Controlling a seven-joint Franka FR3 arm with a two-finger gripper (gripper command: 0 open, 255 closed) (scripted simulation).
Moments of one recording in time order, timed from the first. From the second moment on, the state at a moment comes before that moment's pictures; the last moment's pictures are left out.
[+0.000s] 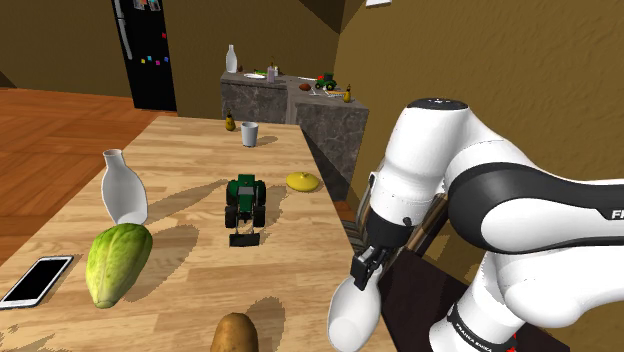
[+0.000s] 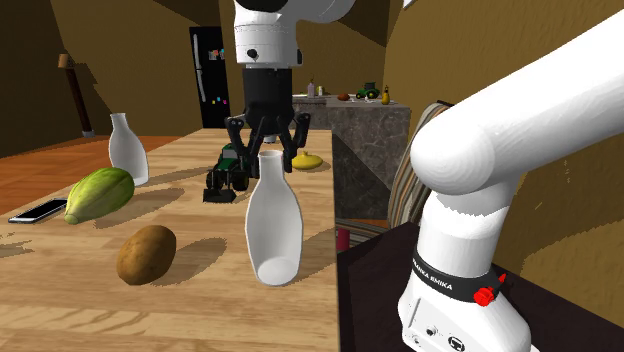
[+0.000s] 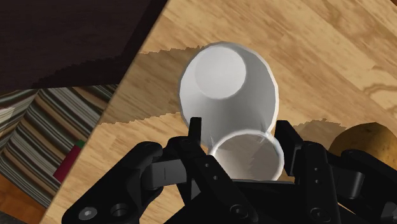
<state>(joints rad) 0.16 -0.89 0.53 -2.75 0.43 1.91 0.46</state>
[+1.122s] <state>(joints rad) 0.14 -0.91 0.46 -2.59 0.37 1.73 0.47</state>
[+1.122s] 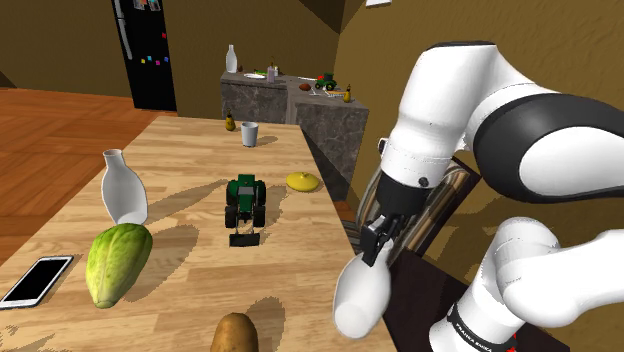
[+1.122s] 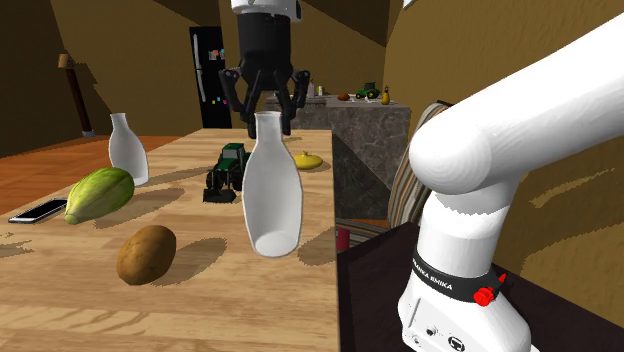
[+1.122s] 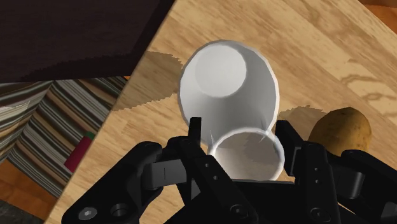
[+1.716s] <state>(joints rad) 0.12 -0.90 0.43 -2.47 0.33 1.62 0.47</state>
